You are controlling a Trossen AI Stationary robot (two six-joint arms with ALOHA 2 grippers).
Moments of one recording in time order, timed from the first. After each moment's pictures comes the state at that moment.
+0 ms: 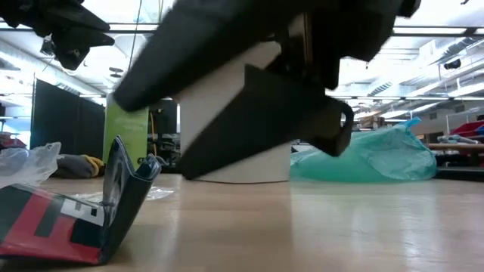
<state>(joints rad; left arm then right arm) -0.43 0.32 0.47 -0.44 -0.56 -0.53 0.56 2.15 1.44 -0.02 0.16 0.95</state>
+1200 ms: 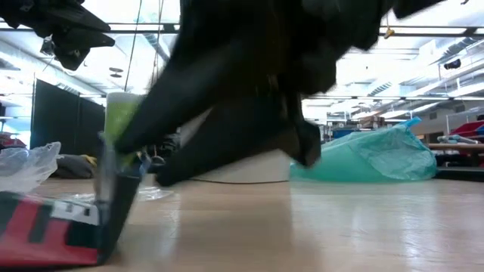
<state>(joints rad) -0.43 0.32 0.47 -0.44 -0.57 -0.52 0.52 2.19 1.44 0.01 0.19 0.92</state>
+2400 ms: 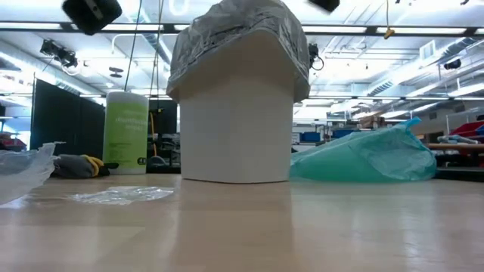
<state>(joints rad) -0.55 1.02 0.79 -0.31 -0.16 -0.58 0.53 1.89 1.62 -0.59 0.47 0.81</state>
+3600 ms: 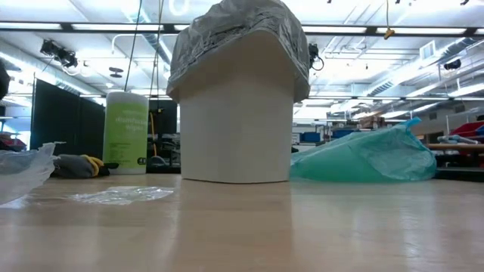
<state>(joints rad) -0.77 1.76 0.99 0.05 0.02 -1.11 0.58 1.72 1.62 -0.98 0.53 0.50</state>
